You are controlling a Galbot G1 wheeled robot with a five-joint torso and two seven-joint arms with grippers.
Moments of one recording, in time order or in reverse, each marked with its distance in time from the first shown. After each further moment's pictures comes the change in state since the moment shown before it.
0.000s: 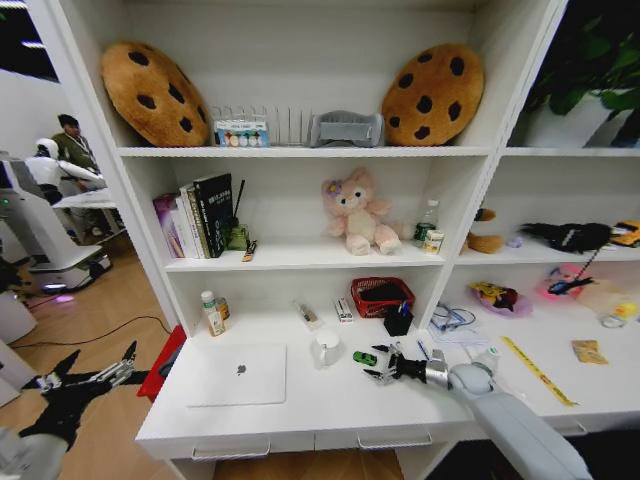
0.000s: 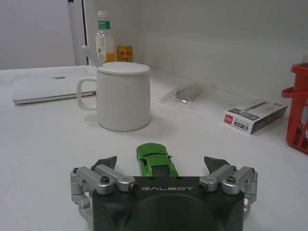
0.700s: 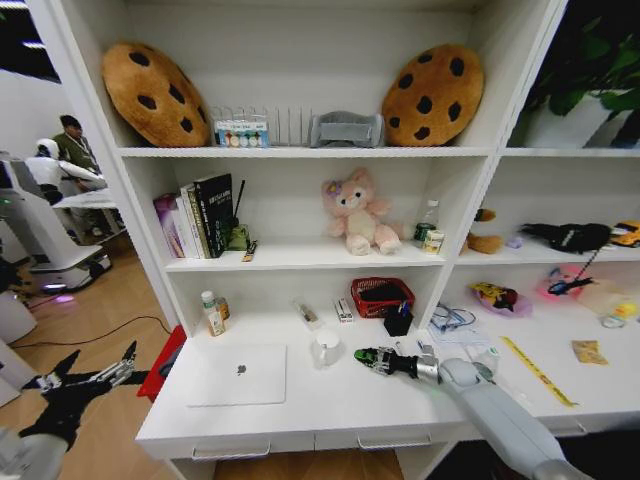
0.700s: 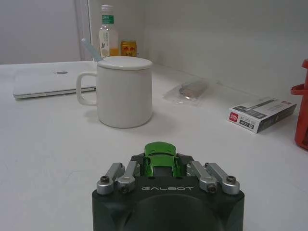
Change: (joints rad) left arm 0.000 0.000 0.000 0.000 0.000 0.000 0.000; right arm 0.038 0.021 -0.020 -0.048 -0.030 -0.005 -0.030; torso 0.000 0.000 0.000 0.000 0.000
